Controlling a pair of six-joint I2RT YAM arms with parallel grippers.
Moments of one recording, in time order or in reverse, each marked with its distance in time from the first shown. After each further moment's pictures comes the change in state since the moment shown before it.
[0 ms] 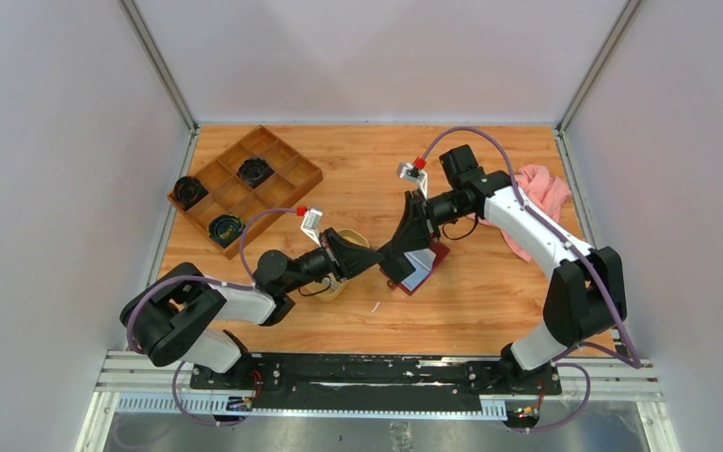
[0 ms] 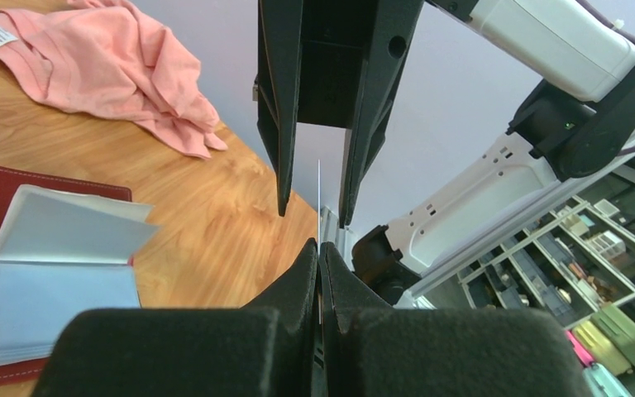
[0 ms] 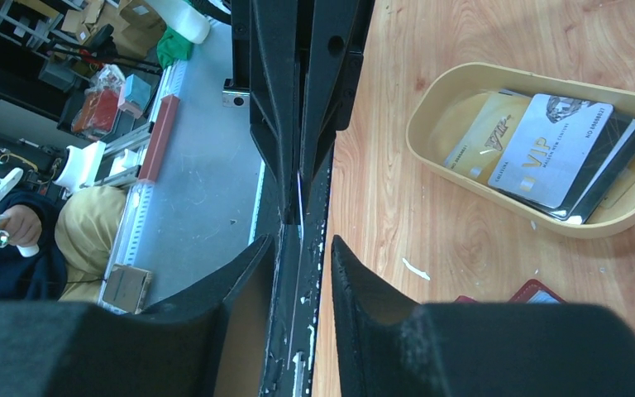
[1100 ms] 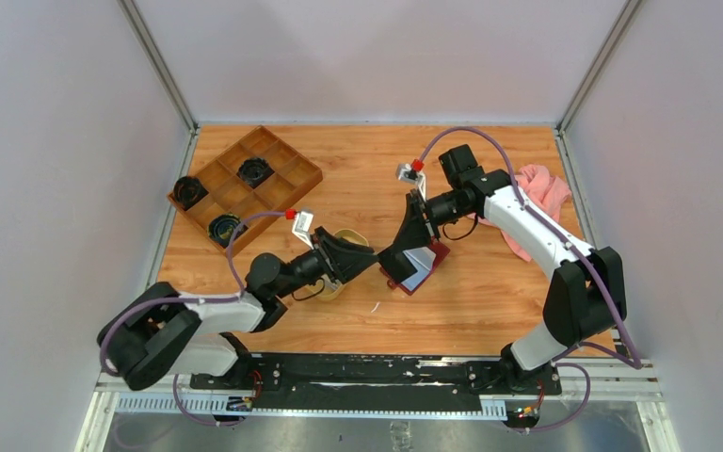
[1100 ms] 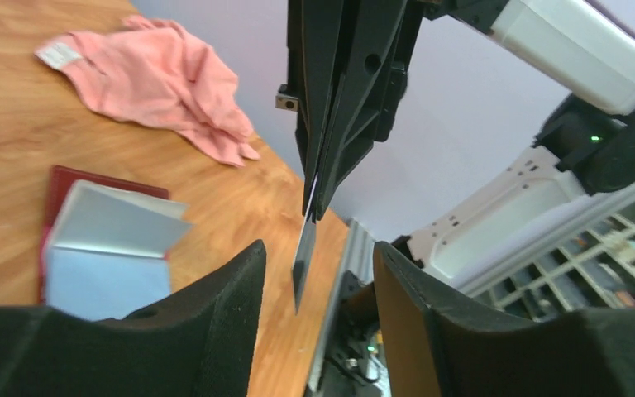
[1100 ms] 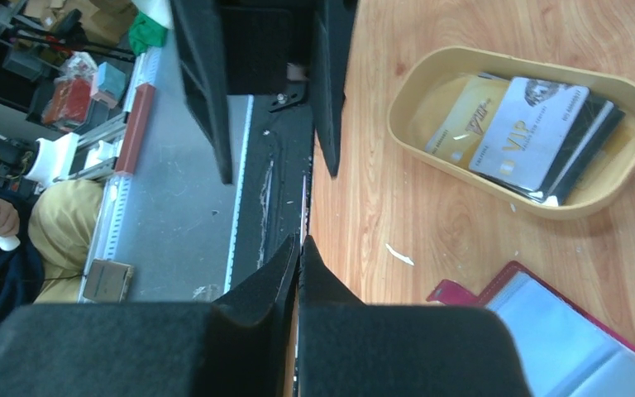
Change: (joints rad) left arm -0.002 -0.113 -0.029 -0.120 -0.064 0.046; right arm 0.008 0.000 0.013 -0.036 0.048 -0.038
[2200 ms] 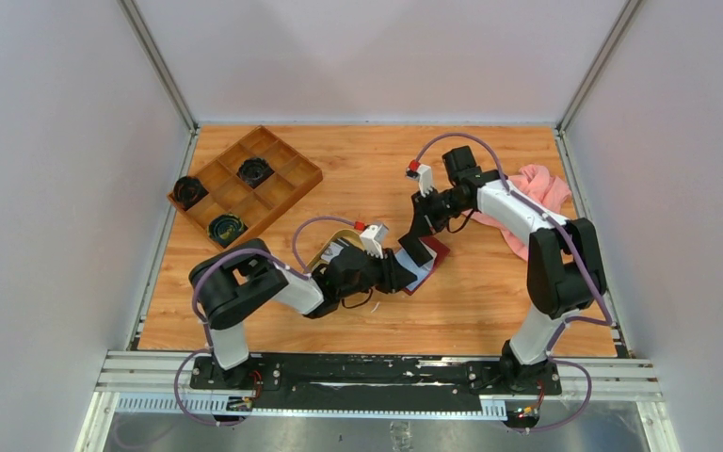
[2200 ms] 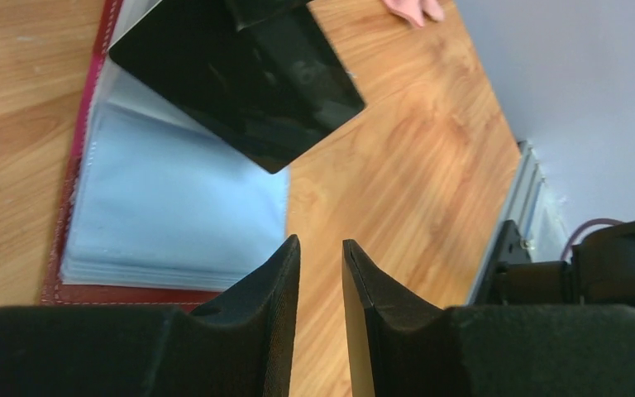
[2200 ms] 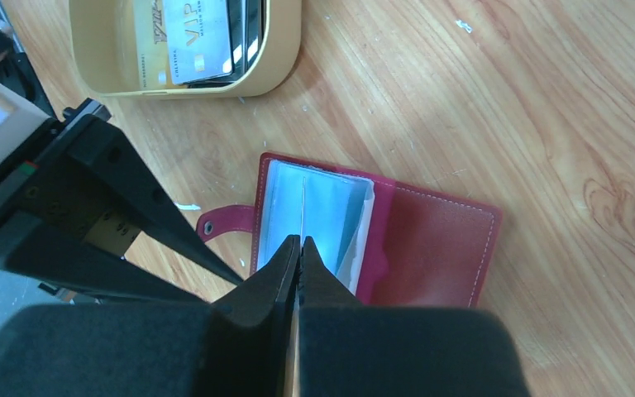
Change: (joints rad) left arm -0.237 0.469 0.325 -0.378 -0.296 0.136; right arm -0.092 0.177 -0.023 0.185 0.534 0.157
